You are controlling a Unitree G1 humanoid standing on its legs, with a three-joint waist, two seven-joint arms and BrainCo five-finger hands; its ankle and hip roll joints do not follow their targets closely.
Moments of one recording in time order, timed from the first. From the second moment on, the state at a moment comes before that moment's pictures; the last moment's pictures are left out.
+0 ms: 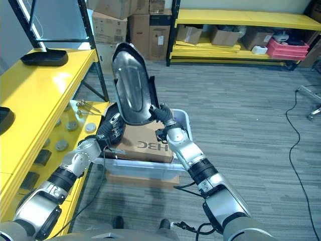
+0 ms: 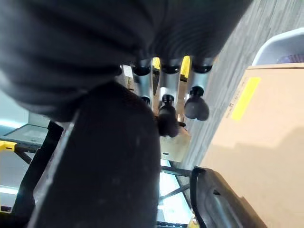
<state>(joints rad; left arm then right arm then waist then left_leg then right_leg) -0.50 0.22 -0.34 0.49 -0.79 0.26 0.12 -0.56 -0.42 0.48 0.33 0.36 0.14 -0.22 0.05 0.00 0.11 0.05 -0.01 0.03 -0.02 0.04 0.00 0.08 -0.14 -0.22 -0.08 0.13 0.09</state>
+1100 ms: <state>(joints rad) -0.47 0.22 -0.40 0.34 -0.66 0.16 0.25 -0.48 -0.40 0.49 0.33 0.36 0.18 -0.18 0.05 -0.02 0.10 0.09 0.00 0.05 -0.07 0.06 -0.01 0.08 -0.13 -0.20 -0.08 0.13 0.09</state>
